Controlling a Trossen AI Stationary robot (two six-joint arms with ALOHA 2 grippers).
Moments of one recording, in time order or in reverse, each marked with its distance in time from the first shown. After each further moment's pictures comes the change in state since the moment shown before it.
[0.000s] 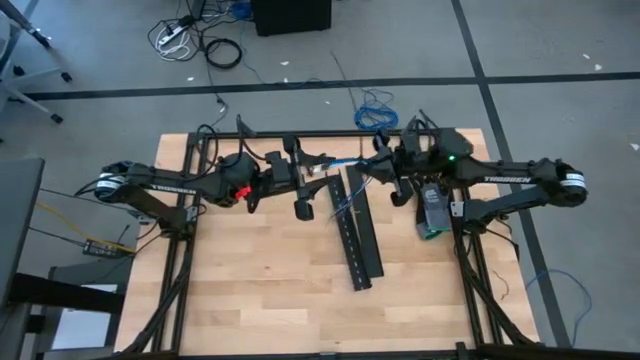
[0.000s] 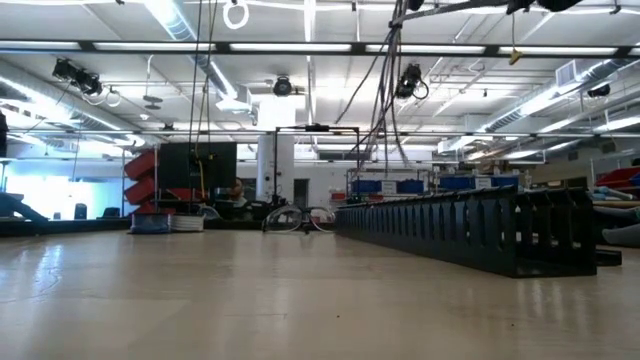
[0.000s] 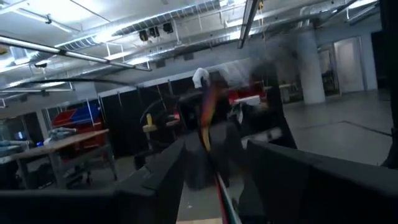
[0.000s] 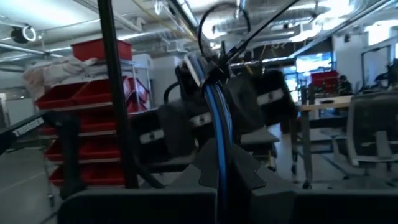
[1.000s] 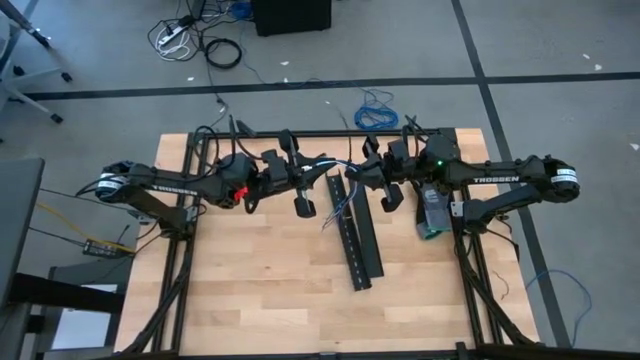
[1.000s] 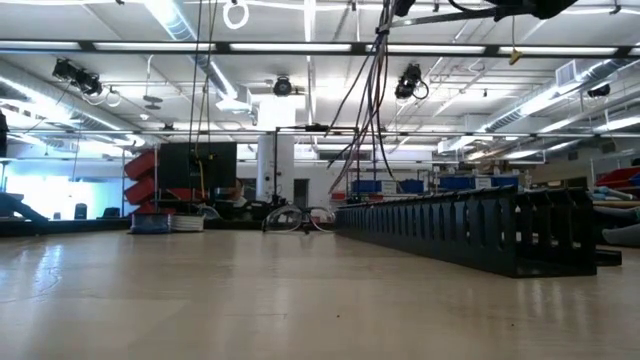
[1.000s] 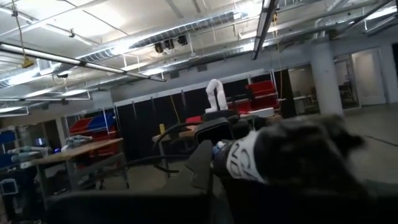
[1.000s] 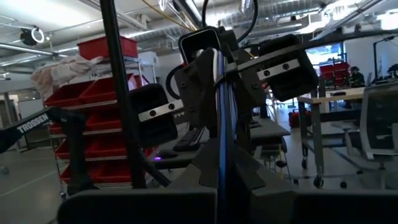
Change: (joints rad) left arm -0.005 0.003 -0.001 0.086 -0.059 0.024; right arm 0.037 0.091 0.000 0.075 0.009 0.015
